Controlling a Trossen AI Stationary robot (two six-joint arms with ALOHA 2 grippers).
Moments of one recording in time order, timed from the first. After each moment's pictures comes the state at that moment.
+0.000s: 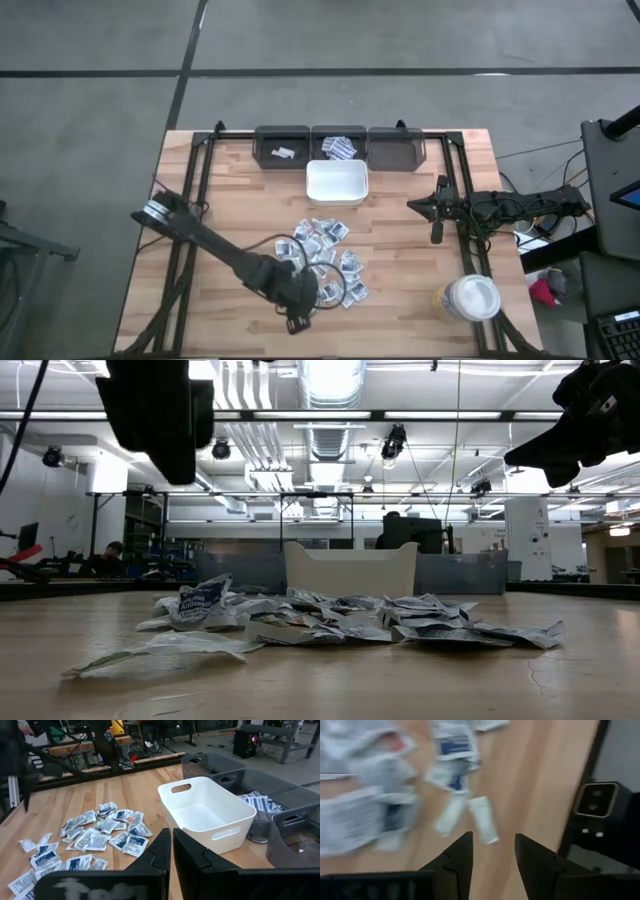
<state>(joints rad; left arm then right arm) -0.52 1.85 1.46 -0.69 0.01 -0.90 0.19 0.17 0.20 -0.26 0.41 0.24</state>
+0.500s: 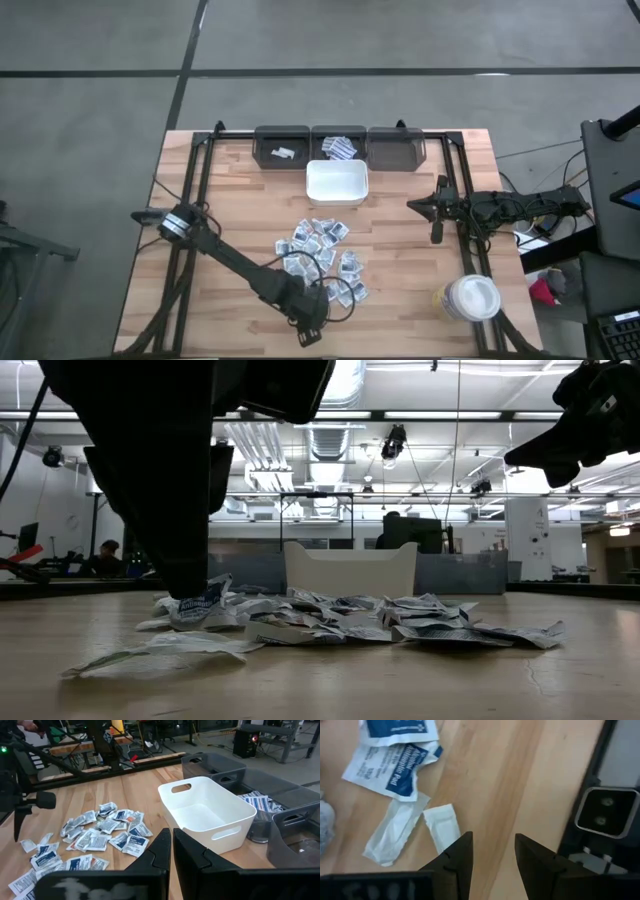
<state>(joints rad) -0.54 2.02 1.50 -0.55 0.07 -0.97 0.19 0.17 0.20 -0.26 0.41 0.24</state>
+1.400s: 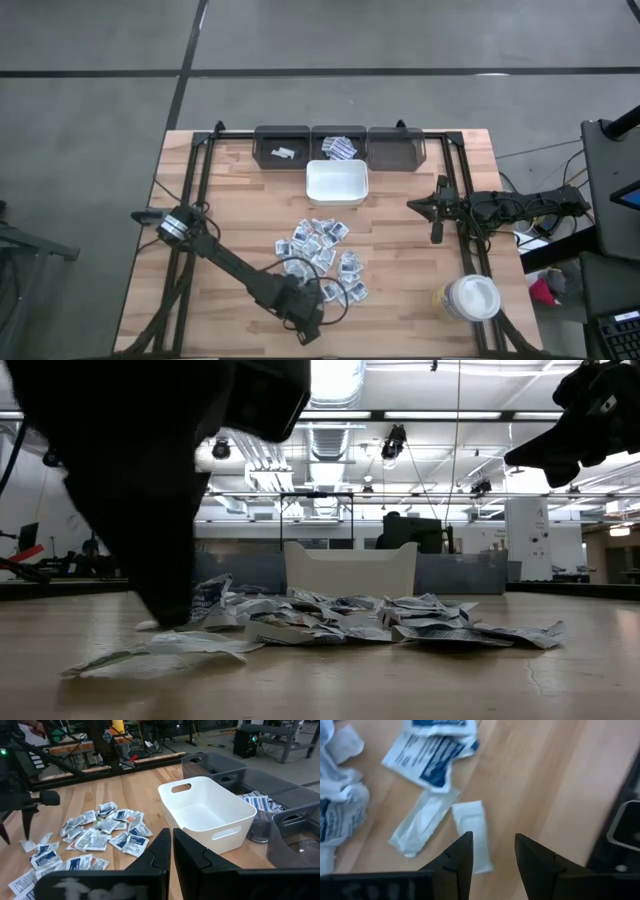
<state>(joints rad) -0.57 2.02 1.47 -0.58 -0.05 -1.05 0.19 0.17 0.20 -0.26 0.41 0.24</state>
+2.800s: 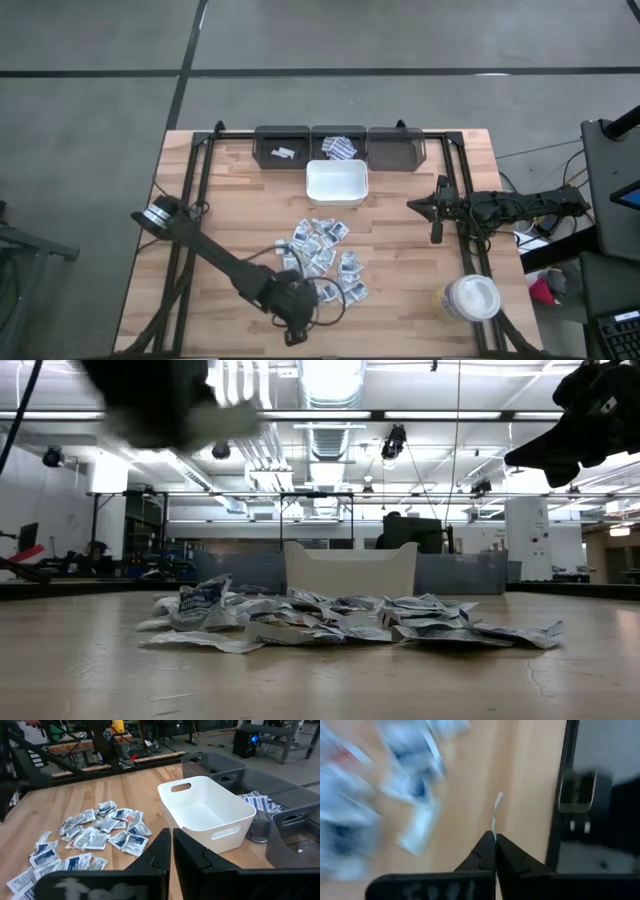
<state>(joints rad) -0.57 1.85 1.44 -0.58 -0.08 -0.81 0.19 0.17 0.20 -0.26 0.41 0.23</state>
